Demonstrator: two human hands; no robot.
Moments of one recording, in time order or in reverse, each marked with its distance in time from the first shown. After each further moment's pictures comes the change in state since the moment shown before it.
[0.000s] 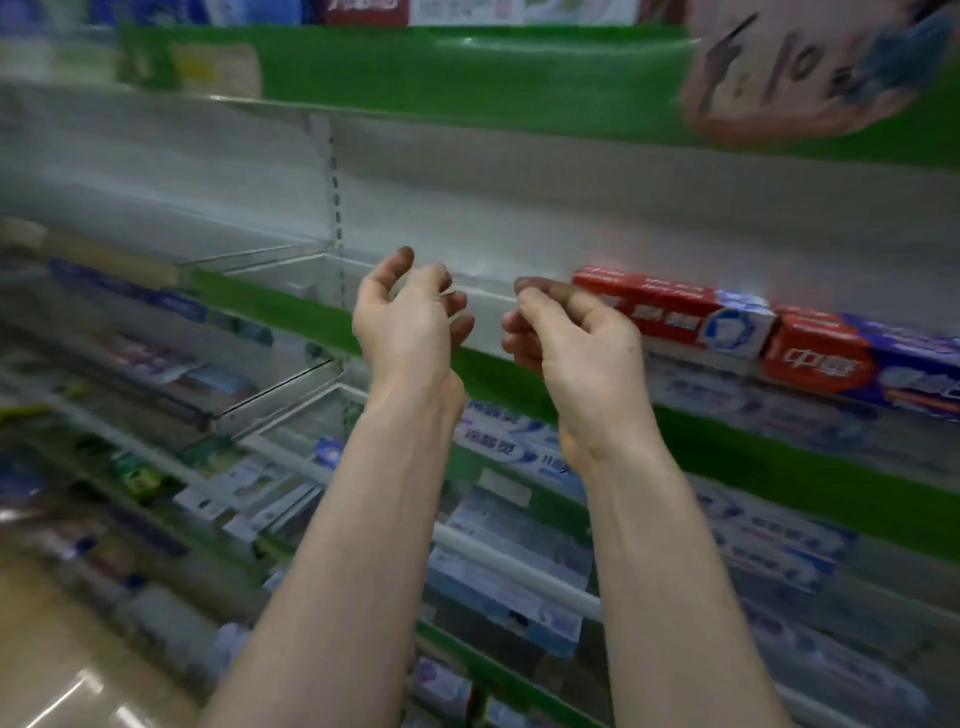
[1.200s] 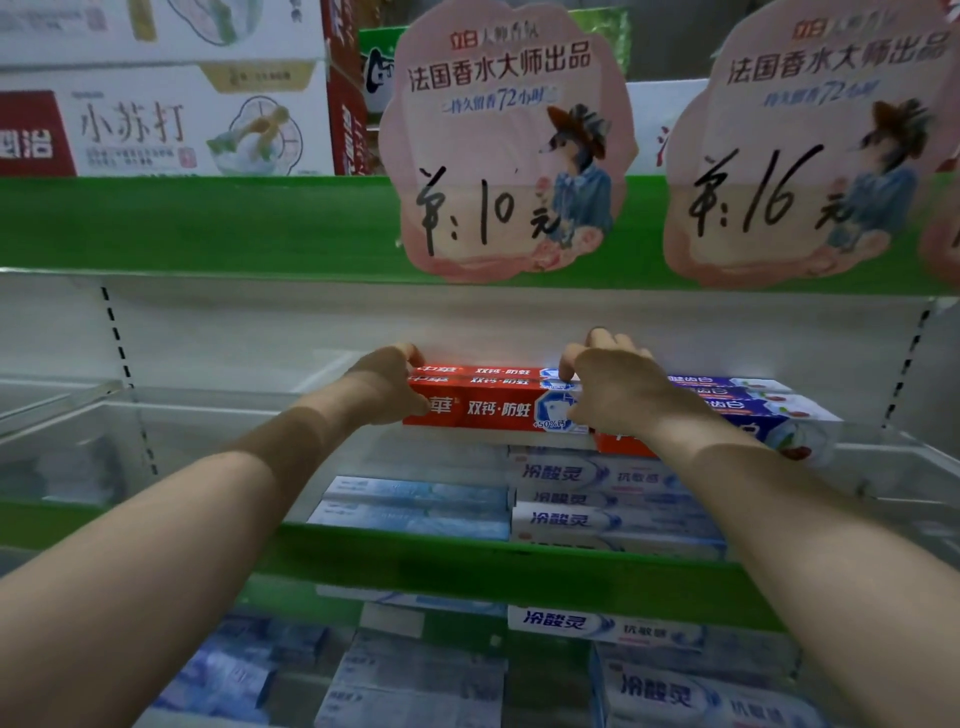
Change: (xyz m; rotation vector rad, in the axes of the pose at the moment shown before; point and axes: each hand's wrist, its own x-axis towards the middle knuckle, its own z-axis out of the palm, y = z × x) left_hand 0.104 -0.077 0.121 1.537 -0.933 0.305; right_hand 0.137 -0.018 -0.184 -1.727 0.034 -0.153
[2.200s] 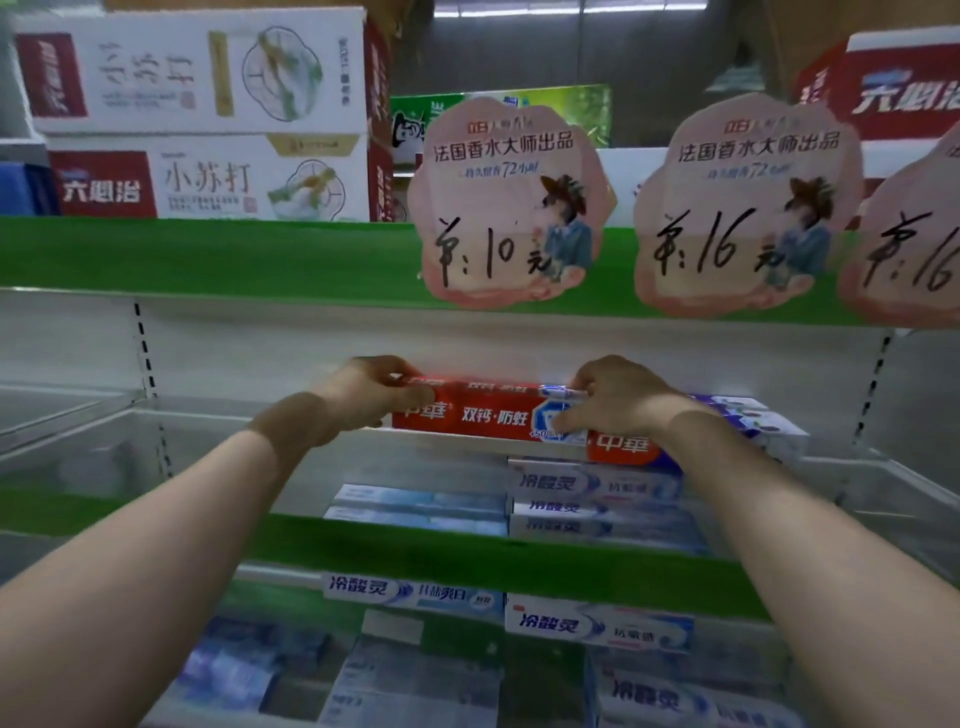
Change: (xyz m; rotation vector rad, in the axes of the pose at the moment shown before) left_hand -0.047 -0.007 -0.030 -0.346 -0.044 0.008; right_hand -0.026 -0.005 -0.043 0.331 -0.250 0.150
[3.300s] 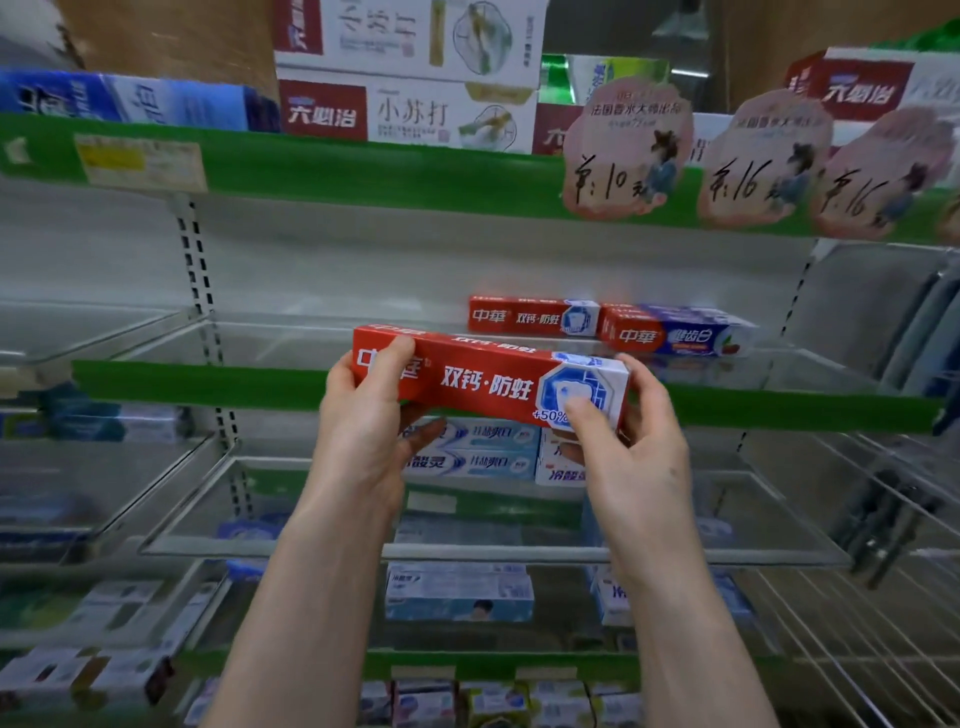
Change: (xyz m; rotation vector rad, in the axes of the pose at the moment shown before) left_hand -0.209 -0.042 -0.016 -1.158 0.271 -0.147; right_hand -0.234 -0.164 0.115 1.131 0.597 0.084
